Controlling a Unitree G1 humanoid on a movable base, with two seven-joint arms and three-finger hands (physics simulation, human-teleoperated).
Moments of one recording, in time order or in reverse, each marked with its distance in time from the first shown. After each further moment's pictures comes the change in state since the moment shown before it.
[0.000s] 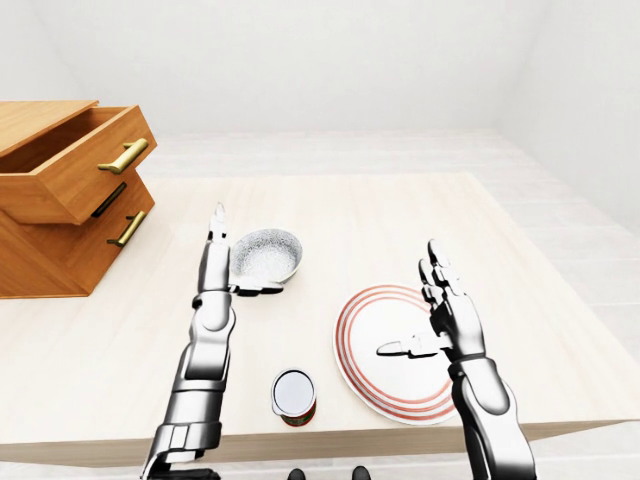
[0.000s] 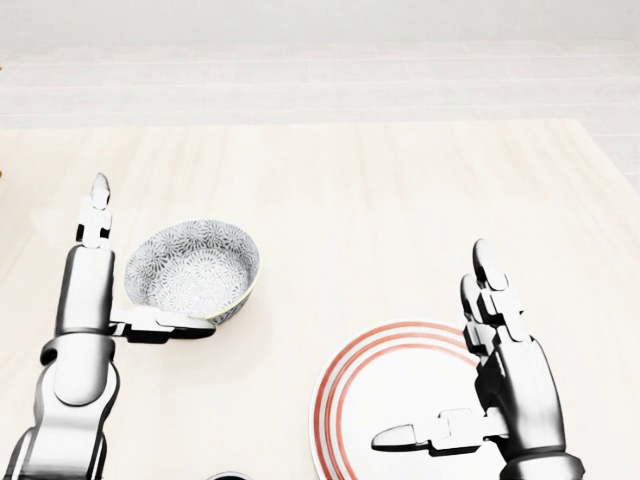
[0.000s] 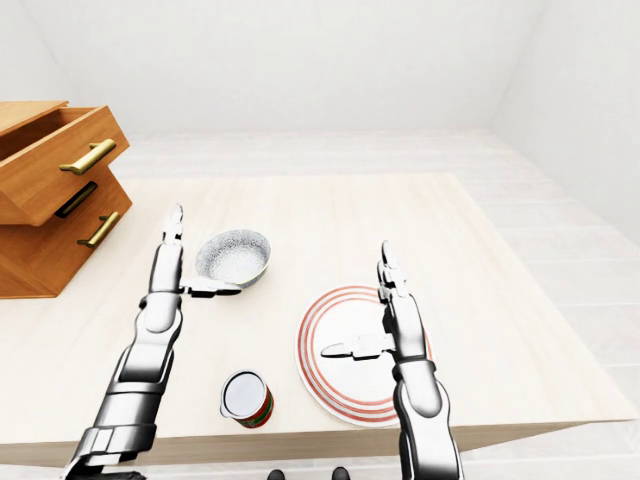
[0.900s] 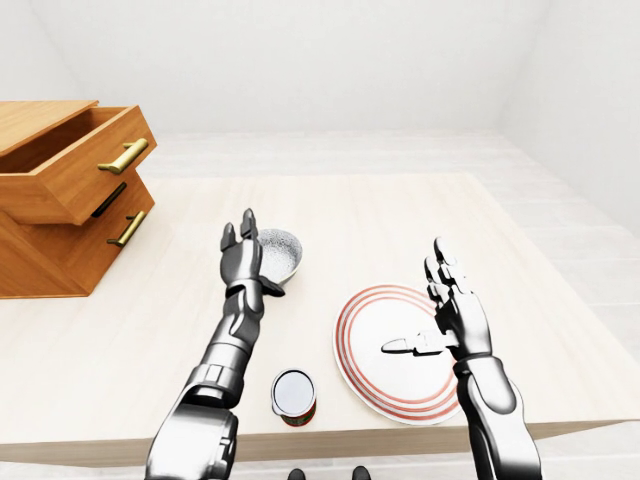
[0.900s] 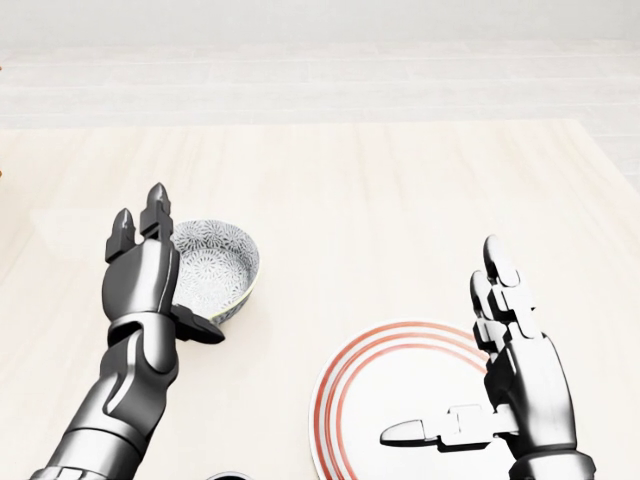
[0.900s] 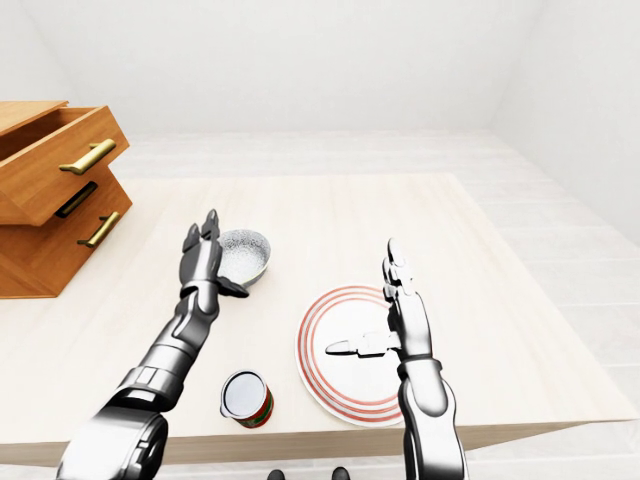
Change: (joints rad) left arm -0.307 -0.019 -0.118 0.627 0.421 0.000 0.273; right arm -0.006 0.000 -0.031 -0.019 0.006 0.018 0.010
